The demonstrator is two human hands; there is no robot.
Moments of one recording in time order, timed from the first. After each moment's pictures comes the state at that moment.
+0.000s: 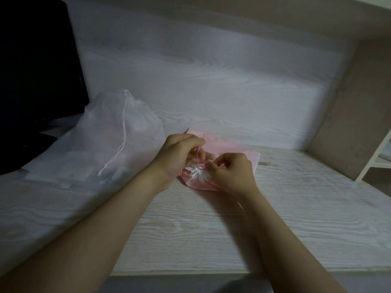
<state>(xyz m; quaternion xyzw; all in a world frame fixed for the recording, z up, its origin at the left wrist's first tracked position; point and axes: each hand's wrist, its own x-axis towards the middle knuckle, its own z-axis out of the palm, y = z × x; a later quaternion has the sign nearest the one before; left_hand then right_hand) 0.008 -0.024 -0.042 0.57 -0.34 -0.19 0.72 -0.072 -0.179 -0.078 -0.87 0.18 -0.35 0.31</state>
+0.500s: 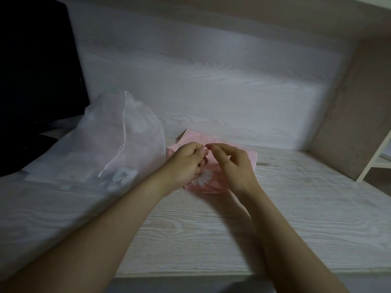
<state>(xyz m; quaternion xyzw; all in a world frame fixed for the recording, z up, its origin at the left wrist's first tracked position) 0.009 -0.036 -0.063 0.66 -0.35 -0.19 0.64 -0.076 -0.169 -0.065 -0.82 0.09 -0.33 0.45</state>
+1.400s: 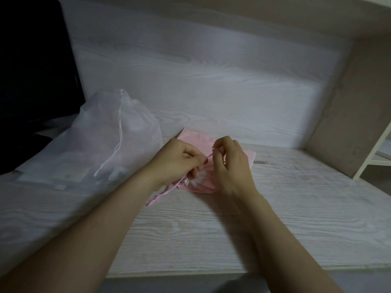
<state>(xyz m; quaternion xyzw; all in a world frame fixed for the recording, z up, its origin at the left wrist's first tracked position) 0.015 -0.020 -0.055 0.71 -0.39 -0.12 0.57 -0.078 -0.170 -0.074 -0.86 0.09 -0.43 0.26</state>
